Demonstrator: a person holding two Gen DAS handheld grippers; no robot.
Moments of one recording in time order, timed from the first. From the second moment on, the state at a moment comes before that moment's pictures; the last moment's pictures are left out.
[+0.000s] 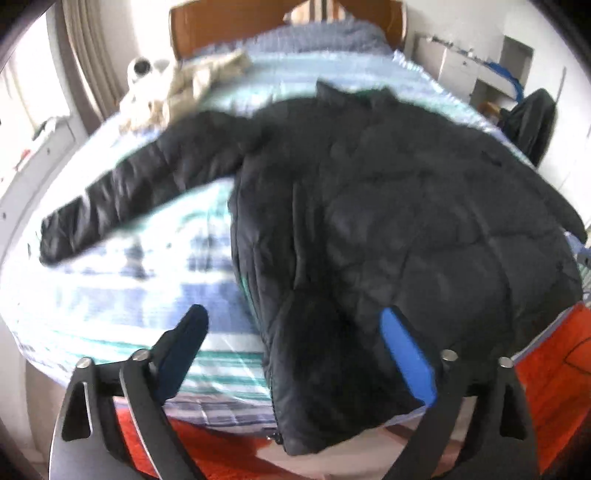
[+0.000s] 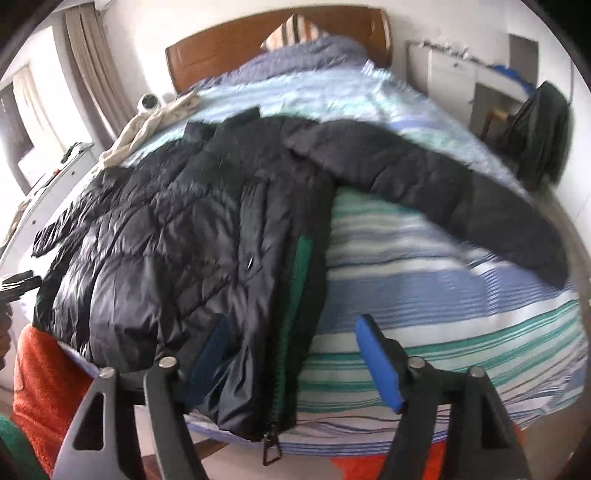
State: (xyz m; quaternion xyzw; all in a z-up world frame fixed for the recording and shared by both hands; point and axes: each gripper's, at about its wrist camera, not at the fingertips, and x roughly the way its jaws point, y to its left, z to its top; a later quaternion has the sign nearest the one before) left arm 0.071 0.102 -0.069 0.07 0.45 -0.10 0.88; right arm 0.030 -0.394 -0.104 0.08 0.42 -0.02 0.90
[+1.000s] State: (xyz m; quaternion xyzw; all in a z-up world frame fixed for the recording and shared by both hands) left arm 0.045 -0.007 -0.045 0.06 0.39 -0.12 0.91; right arm 0.031 -0.324 -0.071 0.01 0.37 -0.01 0.93
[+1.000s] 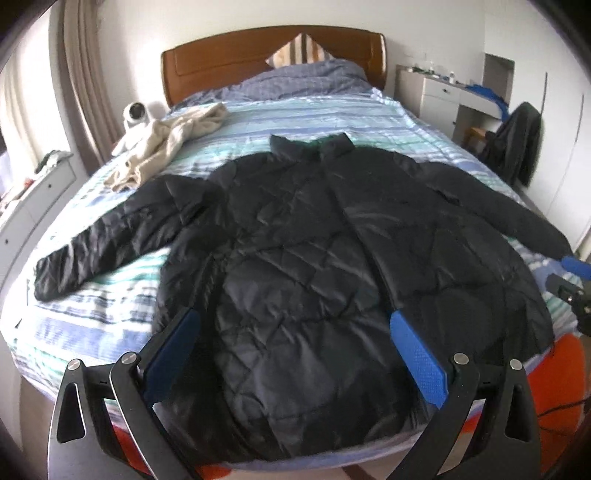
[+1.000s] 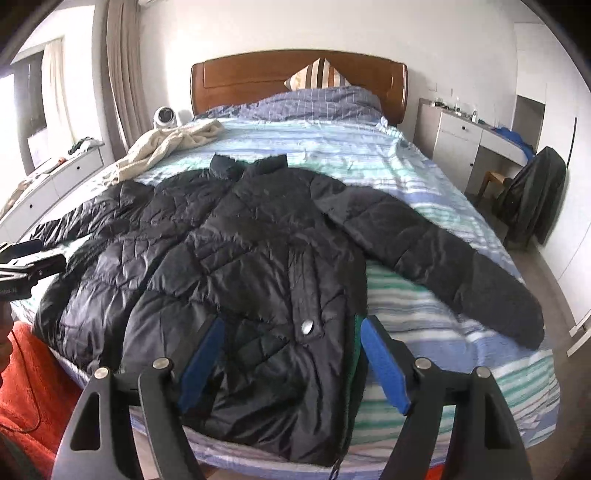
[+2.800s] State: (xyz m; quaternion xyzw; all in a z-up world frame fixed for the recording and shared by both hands) left arm 0.060 0.060 -0.052 0.00 0.43 -0.02 0.90; right arm 0.063 -0.535 0.017 0.21 0.15 -0.11 0.96
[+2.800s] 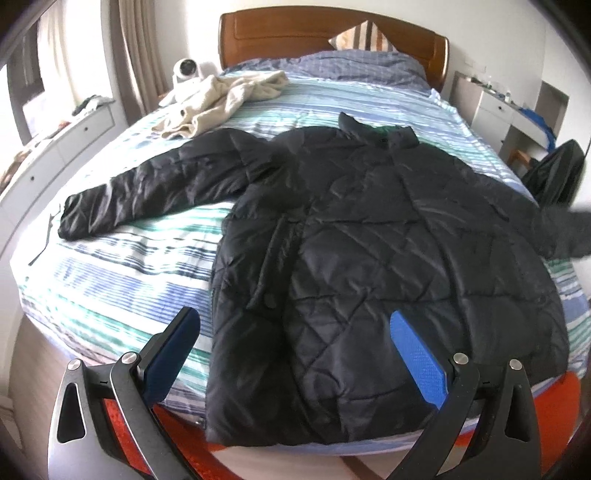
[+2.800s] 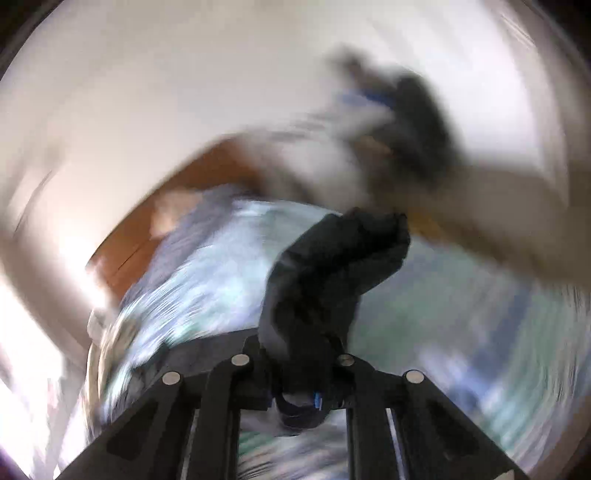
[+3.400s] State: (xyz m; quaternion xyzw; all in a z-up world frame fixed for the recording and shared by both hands) left arm 0.063 0.084 -0.066 -0.05 0.43 -0.02 0.90; right arm 0.120 -0.176 -0.093 0.04 0.32 0.23 0.92
